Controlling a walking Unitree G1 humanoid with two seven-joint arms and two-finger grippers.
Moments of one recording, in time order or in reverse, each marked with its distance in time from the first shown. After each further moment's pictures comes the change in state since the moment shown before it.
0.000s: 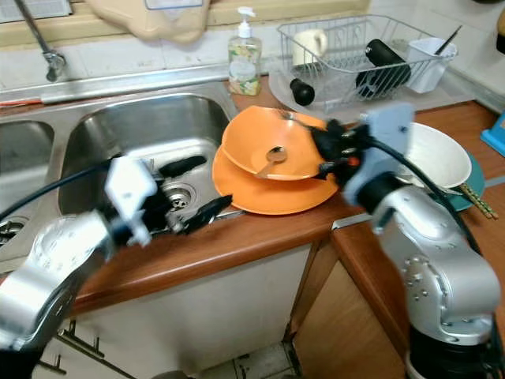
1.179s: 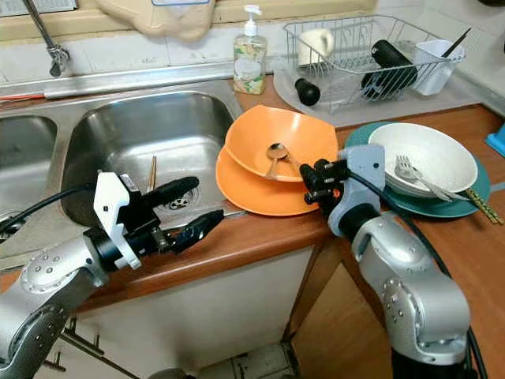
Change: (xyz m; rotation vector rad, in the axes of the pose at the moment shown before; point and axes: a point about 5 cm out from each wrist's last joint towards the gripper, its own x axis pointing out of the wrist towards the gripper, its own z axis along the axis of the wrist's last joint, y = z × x) left arm -0.028 -0.019 -0.016 -0.373 -0.003 0.020; right arm -0.007 -0.001 -0.046 0.087 0.165 -0.155
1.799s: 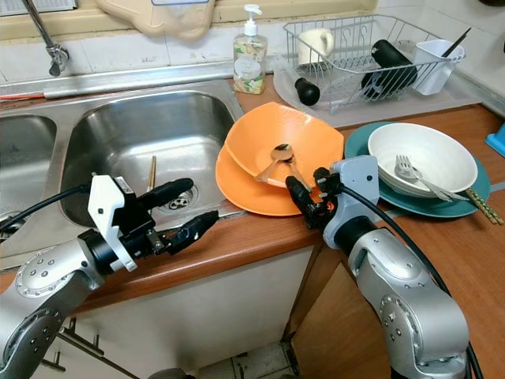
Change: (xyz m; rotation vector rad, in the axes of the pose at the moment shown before) left arm -0.006 0.001 -0.005 -0.015 0.021 0.016; right arm -0.009 0.010 -0.014 0.004 0.025 0.034
